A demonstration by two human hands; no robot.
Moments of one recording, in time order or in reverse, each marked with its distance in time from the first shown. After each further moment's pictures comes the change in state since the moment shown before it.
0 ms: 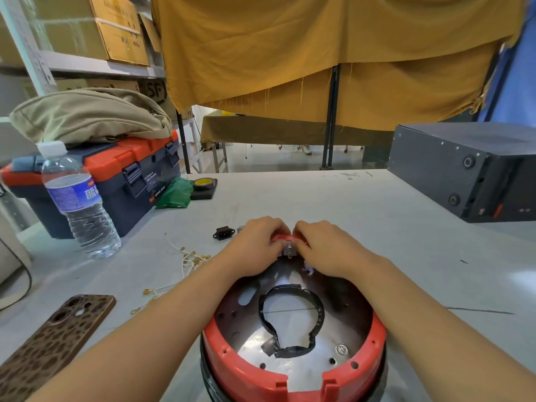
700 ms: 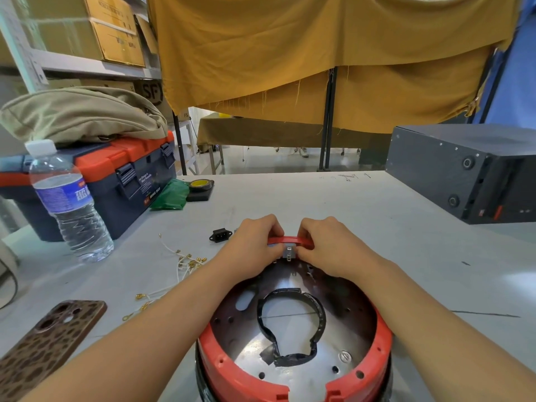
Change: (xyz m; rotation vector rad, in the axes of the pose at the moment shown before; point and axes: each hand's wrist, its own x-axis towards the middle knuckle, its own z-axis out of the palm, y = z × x) left_hand -0.002 -0.002 0.001 -0.079 0.069 -0.062; right_hand 0.001 0.006 -0.002 0.051 0.090 0.039
